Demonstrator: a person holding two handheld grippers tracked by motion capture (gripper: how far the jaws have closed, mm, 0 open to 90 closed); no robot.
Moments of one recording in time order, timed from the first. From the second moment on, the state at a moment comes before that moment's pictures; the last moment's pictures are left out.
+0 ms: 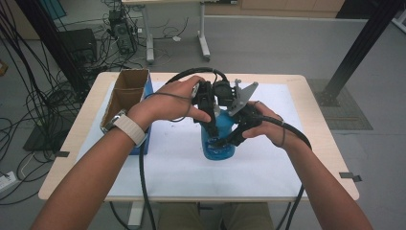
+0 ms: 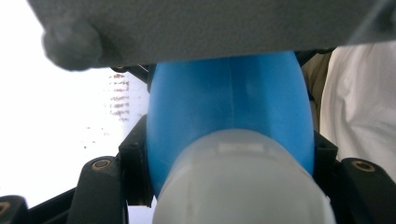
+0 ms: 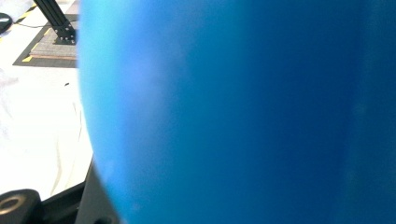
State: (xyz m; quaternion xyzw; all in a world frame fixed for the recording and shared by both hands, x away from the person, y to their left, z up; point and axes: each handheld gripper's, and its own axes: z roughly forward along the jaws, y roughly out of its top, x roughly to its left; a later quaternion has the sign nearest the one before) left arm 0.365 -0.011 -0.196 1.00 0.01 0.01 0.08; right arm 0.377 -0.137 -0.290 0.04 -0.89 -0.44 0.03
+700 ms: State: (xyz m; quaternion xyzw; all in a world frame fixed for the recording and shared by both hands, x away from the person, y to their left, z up) left arm 0.371 0.006 -0.190 0.99 0.08 0.03 0.06; right arm 0.380 -0.197 -0.294 -0.04 -0.93 -0.37 -0.03
